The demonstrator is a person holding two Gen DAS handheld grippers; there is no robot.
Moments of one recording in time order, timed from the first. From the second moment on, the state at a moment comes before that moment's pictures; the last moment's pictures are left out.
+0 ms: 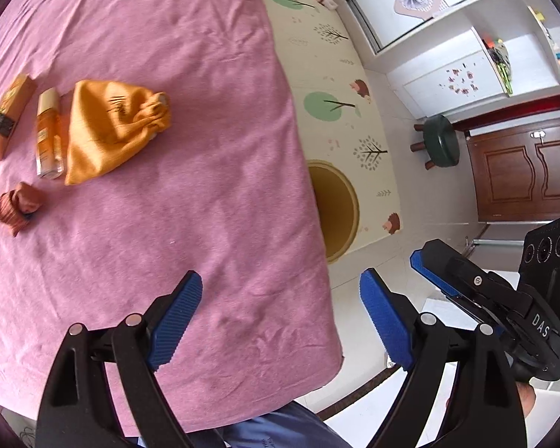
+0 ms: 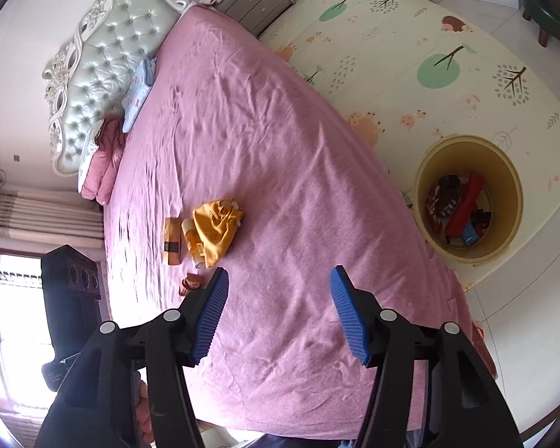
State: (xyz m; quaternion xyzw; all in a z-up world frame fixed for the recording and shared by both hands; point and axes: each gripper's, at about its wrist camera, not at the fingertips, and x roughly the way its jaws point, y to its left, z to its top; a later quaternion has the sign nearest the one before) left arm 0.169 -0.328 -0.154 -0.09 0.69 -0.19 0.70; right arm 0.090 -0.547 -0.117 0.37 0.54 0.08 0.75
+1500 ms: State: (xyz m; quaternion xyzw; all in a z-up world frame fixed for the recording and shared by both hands) left arm 0.235 -0.071 -0.222 -0.02 0.72 -0.11 0.69; right arm 0.199 -0.273 -0.164 0.30 0.63 0.13 0.71
